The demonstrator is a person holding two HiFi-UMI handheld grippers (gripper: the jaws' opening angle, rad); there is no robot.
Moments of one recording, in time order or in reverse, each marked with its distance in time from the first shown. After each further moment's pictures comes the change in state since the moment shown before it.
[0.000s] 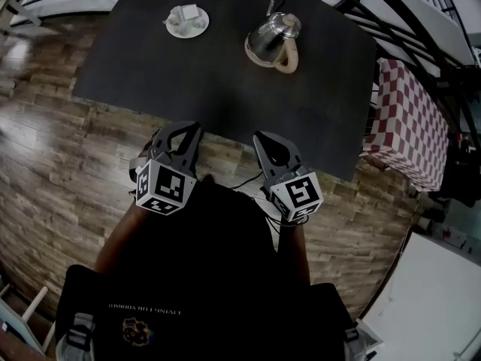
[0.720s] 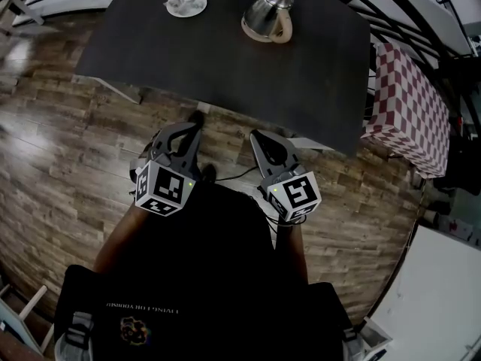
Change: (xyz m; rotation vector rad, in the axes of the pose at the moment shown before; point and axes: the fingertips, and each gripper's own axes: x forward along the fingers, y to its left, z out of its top) left arm -0.056 -0.097 -0.026 0.025 -0.022 -0.015; right arm -0.077 0.067 -0.040 -0.021 -0.063 -0.003
